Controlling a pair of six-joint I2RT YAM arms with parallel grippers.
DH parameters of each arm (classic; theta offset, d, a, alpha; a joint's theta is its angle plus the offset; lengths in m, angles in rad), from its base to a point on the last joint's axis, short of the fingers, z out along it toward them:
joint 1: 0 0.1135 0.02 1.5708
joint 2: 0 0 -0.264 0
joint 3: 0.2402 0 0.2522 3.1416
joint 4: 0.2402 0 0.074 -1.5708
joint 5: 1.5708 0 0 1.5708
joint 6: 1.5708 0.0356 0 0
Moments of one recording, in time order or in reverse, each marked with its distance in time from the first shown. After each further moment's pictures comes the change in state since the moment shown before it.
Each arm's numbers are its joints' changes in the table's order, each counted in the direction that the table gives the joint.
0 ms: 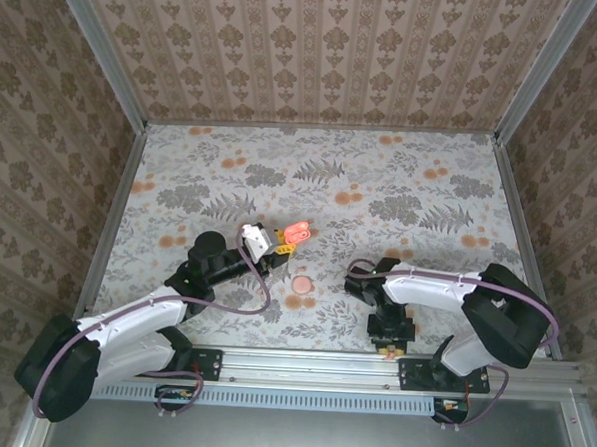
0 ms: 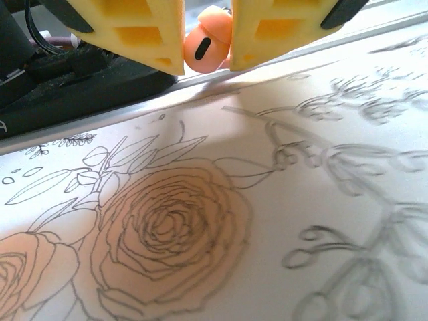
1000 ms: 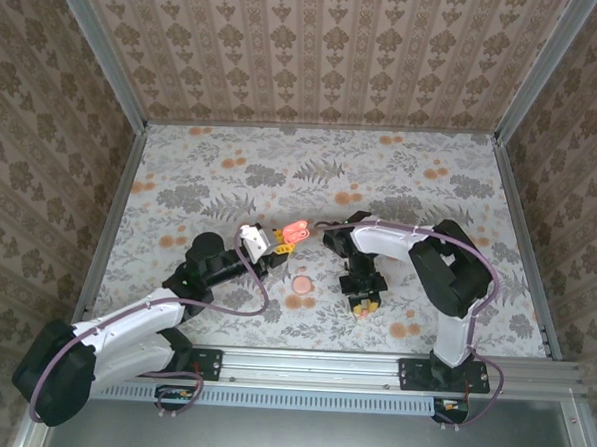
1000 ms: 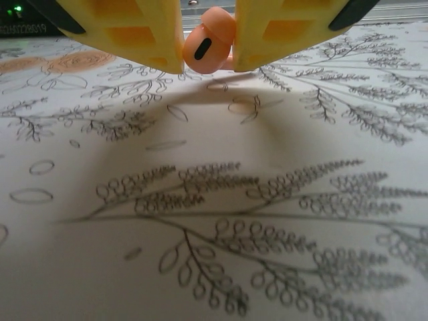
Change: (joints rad) left arm -0.005 0.033 0.000 0.016 -0.015 0.008; right arm -0.167 -0.414 0.451 0.074 0.022 -0.471
